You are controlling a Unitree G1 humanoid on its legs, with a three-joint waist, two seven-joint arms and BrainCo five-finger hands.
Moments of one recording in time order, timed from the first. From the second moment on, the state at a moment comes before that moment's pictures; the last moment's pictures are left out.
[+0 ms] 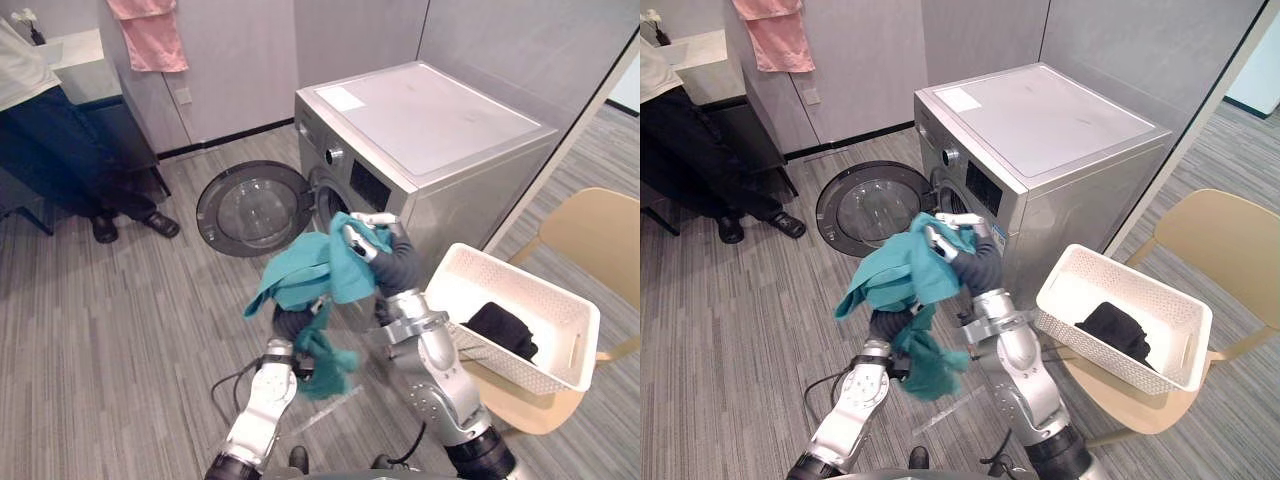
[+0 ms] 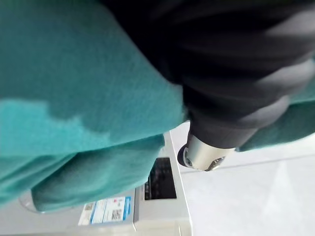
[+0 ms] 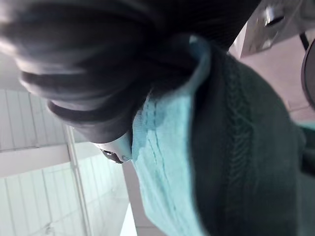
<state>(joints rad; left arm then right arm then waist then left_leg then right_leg) 0.11 0.04 -0.25 0.08 0.12 -0.14 0.31 -0.06 -0.10 0.34 -0.29 0.33 -0.21 -0.04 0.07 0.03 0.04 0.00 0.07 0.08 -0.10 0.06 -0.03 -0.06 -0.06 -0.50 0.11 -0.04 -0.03</state>
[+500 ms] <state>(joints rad) 0.24 0.01 0.00 0.03 0.00 -0.14 0.25 0.14 -0.14 -0.09 0.09 -0.06 -0.13 -0.13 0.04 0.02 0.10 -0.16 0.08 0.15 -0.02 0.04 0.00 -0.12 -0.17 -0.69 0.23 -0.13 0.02</state>
